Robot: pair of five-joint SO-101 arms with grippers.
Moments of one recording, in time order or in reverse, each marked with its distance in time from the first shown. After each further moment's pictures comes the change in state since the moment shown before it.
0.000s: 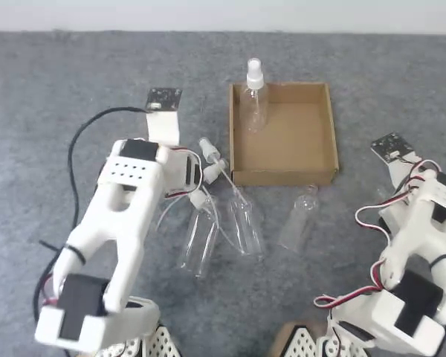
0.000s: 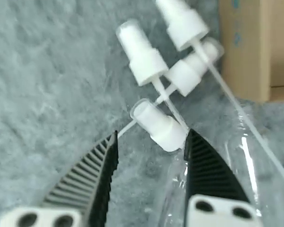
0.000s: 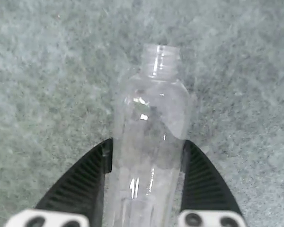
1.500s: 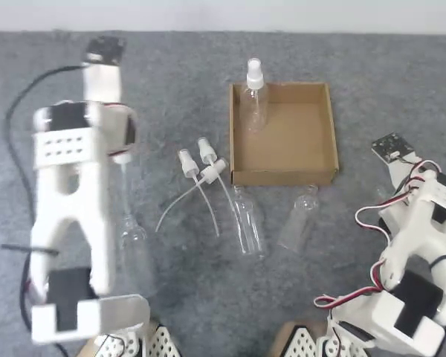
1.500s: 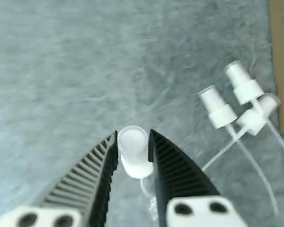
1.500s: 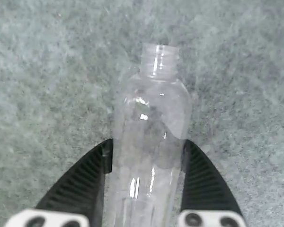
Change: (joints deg) left arm -19.4 -1.2 -26.5 13.7 -23.9; right arm 0.0 -0.1 0.4 0.0 0.0
